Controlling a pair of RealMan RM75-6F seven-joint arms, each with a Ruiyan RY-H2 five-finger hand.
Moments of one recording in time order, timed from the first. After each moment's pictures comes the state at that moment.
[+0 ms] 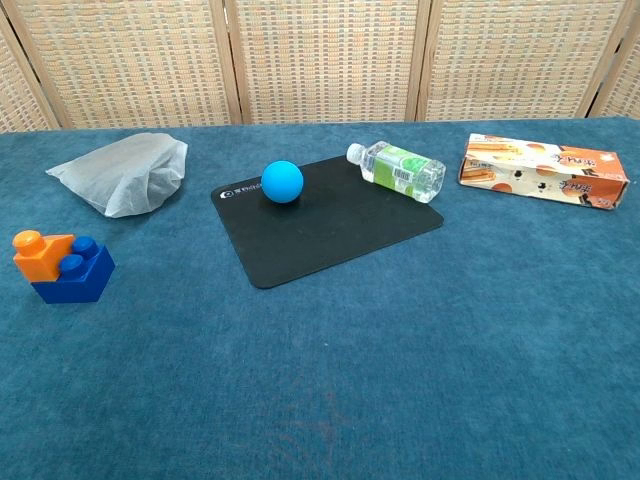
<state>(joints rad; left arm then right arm) -0.21 -1.04 -0.05 -1.75 1.18 1.38 0.03 -0.02 -1.07 0.07 -1.64 -1.65 1.70 0.02</state>
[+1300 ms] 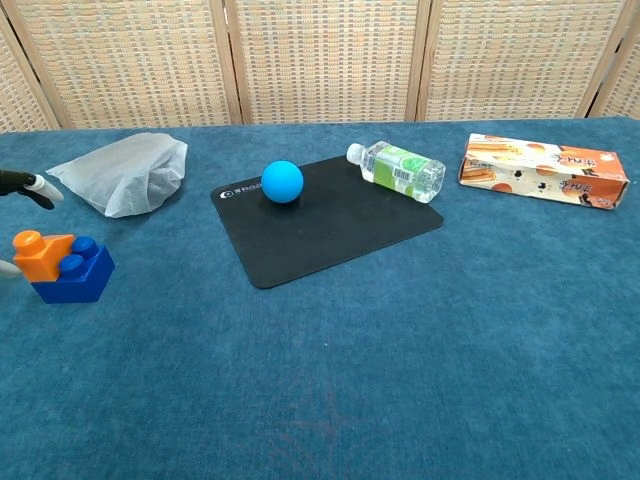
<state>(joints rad) -0.55 -1.24 -0.14 -1.45 1.06 0.77 0.02 -0.01 -1.07 0.07 -1.64 -1.62 1.67 0.02</state>
